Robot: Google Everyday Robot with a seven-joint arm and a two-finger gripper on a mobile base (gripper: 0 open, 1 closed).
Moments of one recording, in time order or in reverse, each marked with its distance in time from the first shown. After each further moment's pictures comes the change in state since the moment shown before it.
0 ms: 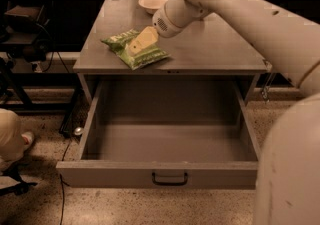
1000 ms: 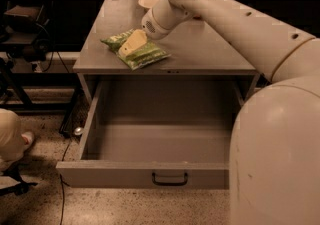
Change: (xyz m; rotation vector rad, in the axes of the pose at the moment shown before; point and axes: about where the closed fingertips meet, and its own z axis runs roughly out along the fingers) arm -0.012 0.004 0.045 -0.033 0.028 0.015
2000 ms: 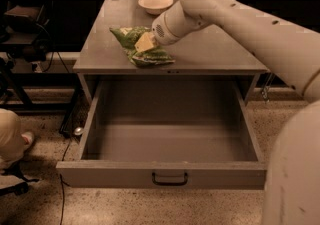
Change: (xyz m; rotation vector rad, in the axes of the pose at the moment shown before) arm 0.023 0.001 -0.021 0.009 -0.070 0.158
